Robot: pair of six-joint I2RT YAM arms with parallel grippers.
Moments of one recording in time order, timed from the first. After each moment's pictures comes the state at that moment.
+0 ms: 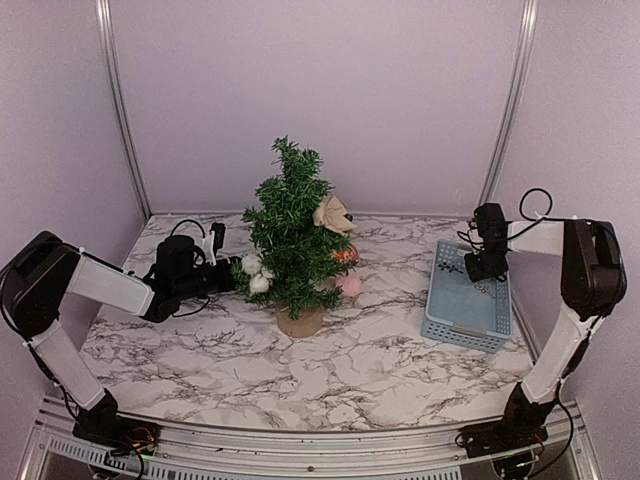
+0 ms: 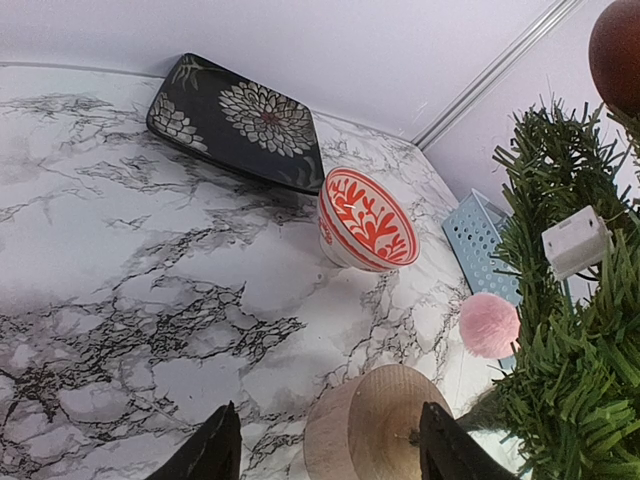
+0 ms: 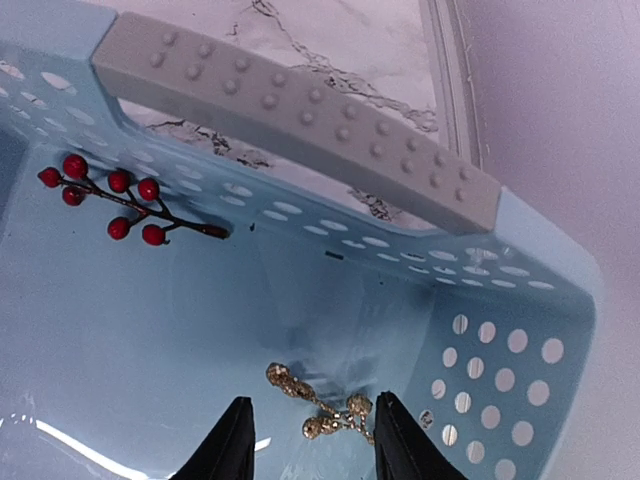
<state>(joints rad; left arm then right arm) -0.50 1.65 0.65 0.68 0.31 -0.56 0.02 1.77 1.16 -0.47 0.29 -0.10</state>
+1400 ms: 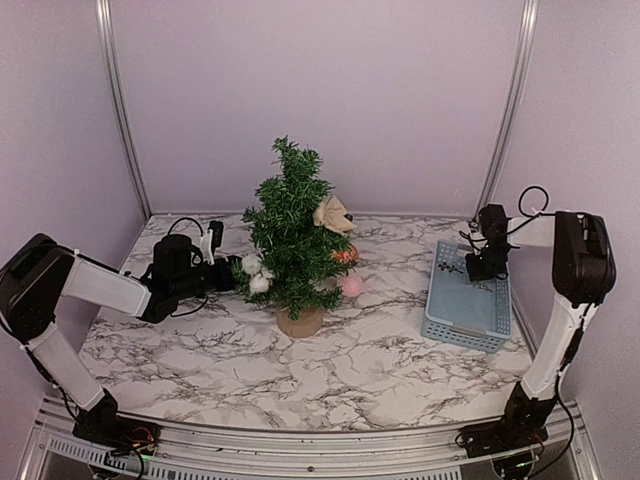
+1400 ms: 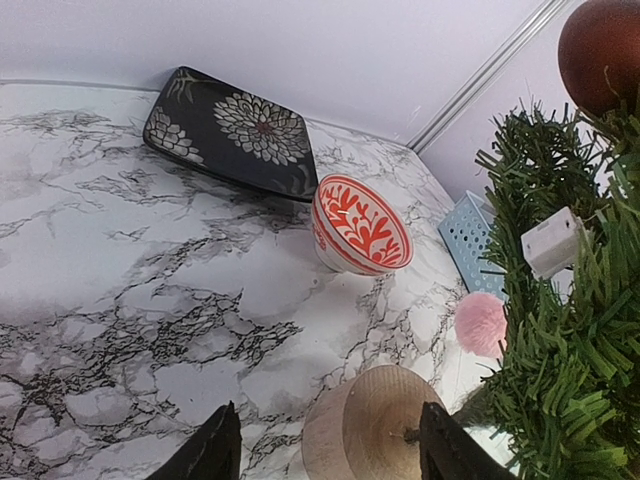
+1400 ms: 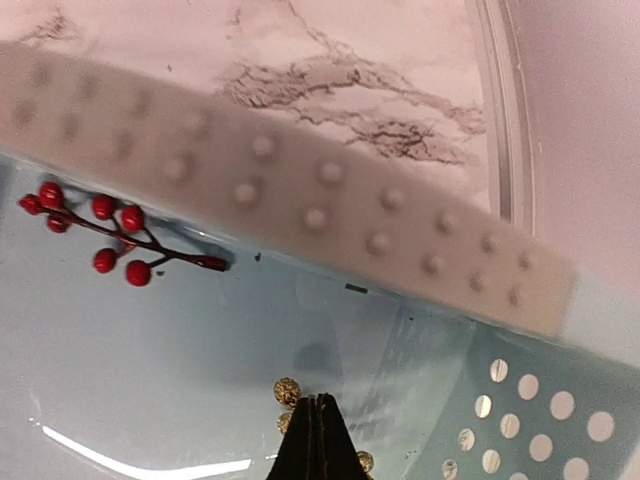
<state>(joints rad) -0.50 1.62 0.64 0.68 0.31 -0.54 -0.05 1.91 1.26 -0.51 0.17 -0.10</state>
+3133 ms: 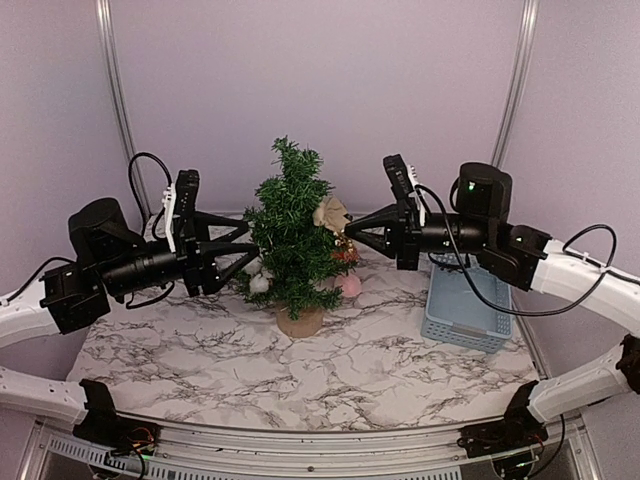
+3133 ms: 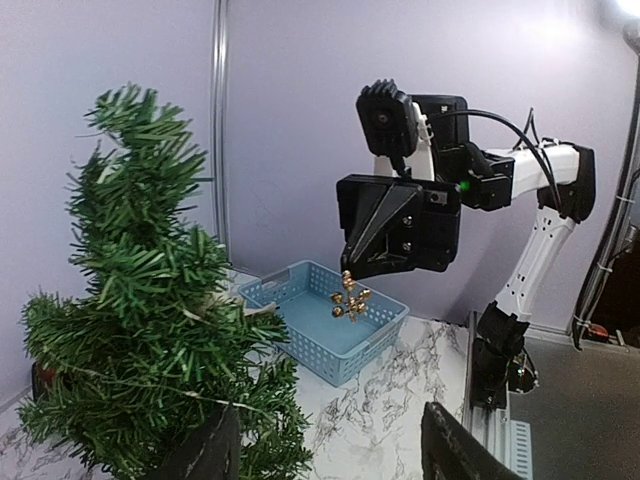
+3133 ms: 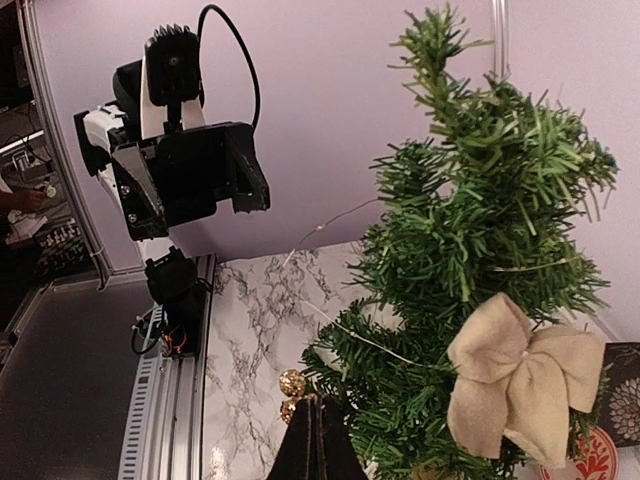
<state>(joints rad) -0.92 0.93 0.82 0.15 0.24 -0.10 0.76 1.21 1.07 0.03 -0.67 0.02</state>
